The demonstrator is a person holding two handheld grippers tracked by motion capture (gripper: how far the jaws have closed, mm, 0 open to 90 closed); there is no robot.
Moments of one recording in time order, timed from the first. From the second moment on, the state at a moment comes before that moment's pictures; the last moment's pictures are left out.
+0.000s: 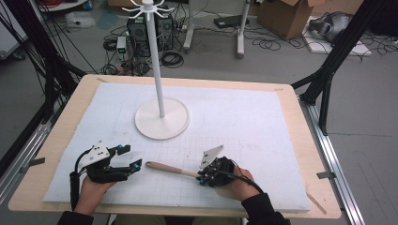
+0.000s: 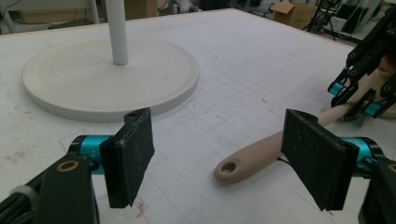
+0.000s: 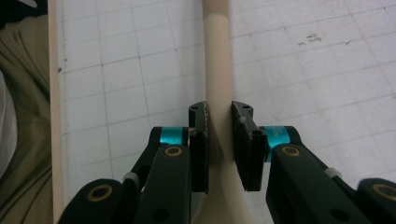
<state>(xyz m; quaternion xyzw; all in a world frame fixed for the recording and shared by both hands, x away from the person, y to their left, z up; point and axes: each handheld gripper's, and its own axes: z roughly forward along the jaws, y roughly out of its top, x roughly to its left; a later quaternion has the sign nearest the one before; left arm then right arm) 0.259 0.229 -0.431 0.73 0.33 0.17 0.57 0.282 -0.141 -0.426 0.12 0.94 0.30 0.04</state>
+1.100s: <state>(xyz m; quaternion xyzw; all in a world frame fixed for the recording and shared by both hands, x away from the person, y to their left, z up) 0.293 0.159 -0.357 0.68 0.33 0.03 0.66 0.256 -0.130 -0.374 0.18 0.85 0.47 0.18</state>
